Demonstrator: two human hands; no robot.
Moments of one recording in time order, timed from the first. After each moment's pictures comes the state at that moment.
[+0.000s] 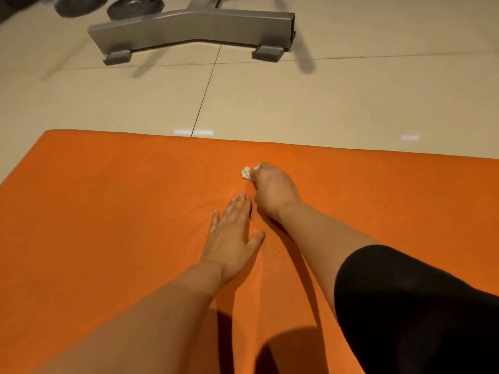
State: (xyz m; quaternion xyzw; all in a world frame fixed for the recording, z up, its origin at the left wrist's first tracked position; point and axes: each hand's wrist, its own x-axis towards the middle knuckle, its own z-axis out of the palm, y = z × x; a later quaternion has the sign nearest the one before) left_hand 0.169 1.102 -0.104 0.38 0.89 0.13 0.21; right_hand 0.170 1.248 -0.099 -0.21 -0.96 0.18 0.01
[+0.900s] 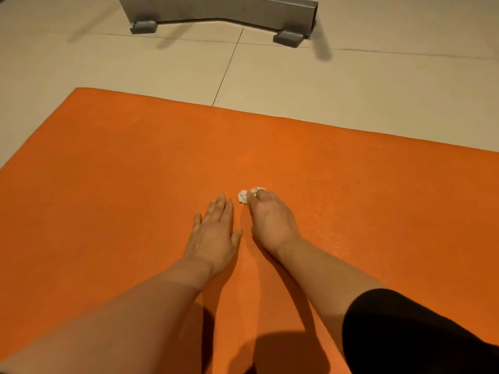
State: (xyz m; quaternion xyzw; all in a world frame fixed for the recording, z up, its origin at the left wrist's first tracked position) left_hand 0.220 1.016 -0.092 0.31 0.92 0.09 0.21; right_hand 0.268 1.147 -0.091 -0.15 -0.97 0.18 -0.02
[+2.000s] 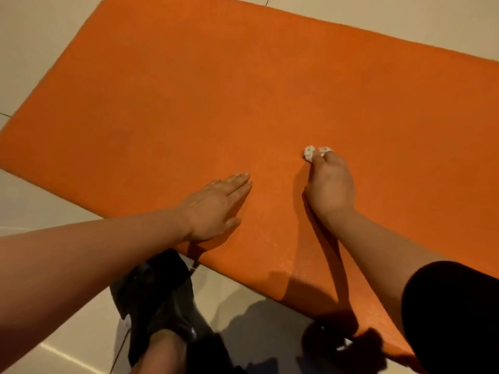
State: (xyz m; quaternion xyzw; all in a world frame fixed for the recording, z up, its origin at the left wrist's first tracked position) left_hand 0.289 0.859 -0.069 0.50 0.81 -0.06 0.30; right_hand 0.385 1.079 -0.100 -0.29 -0.95 0.15 0.00
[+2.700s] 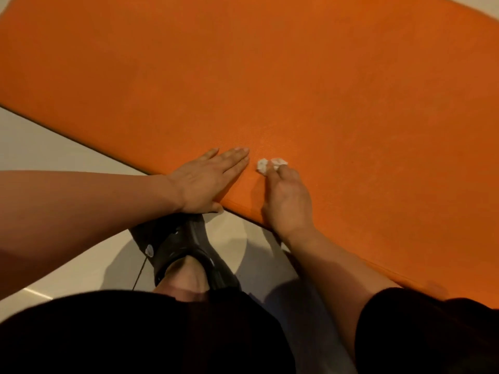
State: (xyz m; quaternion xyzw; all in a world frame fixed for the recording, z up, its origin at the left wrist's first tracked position) left_hand 0.321 0.793 -0.073 0.57 0.77 -0.10 0.27; right_hand 0.454 0.935 -0.092 -0.20 -0.96 0.19 -0.03
